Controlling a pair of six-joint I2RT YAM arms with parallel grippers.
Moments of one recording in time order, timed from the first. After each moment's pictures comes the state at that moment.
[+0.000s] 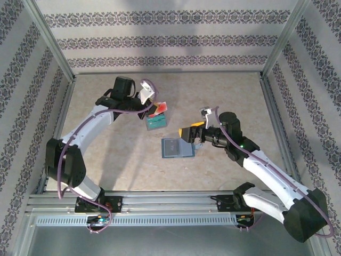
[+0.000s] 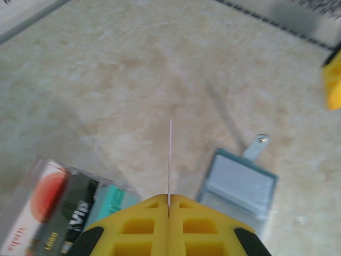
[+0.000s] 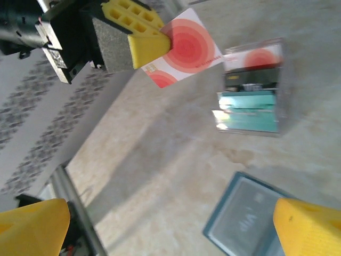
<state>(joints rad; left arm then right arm) -0.31 1.60 1.31 -0.45 0.64 0.40 0.49 0.98 0.67 -0.11 -0.48 0.49</state>
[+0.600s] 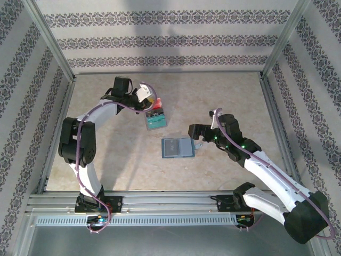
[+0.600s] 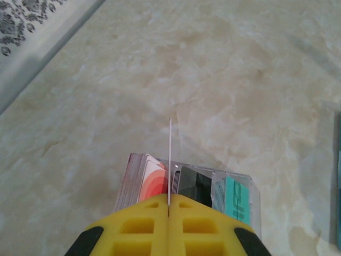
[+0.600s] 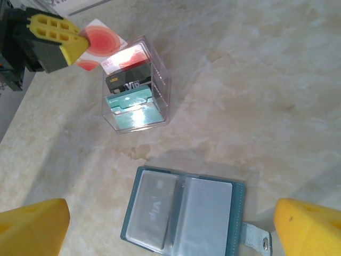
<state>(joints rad) -0.19 1.86 1.34 -0.23 0.68 0.71 0.49 0.96 0.68 -0.29 -0.13 0.53</state>
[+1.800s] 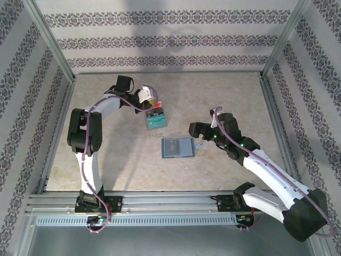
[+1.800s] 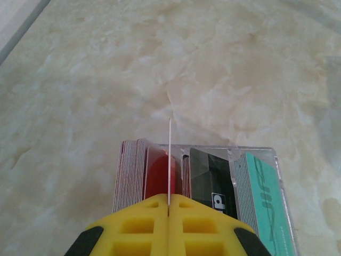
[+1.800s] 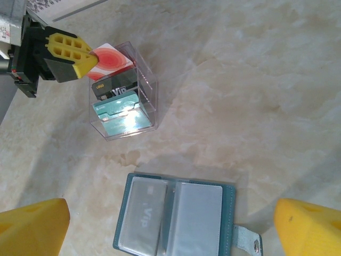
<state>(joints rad) -0.15 2.05 1.51 -0.38 0.77 0.92 0.49 0.99 0.69 -0.30 -0.09 0.55</state>
